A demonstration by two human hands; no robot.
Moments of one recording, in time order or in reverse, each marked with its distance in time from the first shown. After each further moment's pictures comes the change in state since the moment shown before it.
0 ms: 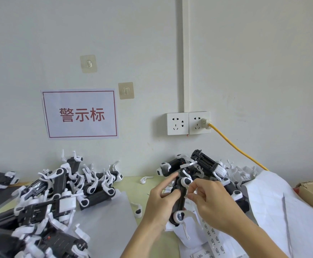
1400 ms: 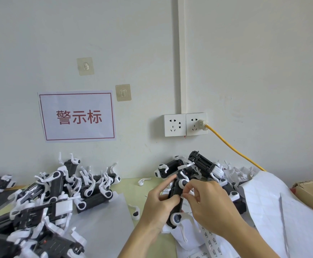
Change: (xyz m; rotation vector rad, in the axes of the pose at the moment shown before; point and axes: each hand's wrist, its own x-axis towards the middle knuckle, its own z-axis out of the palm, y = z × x) left_hand -0.005 0.005 0.001 -0.039 -0.059 -0.020; right_hand -0.003 -0.006 0.002 -0.176 0.130 -0.097
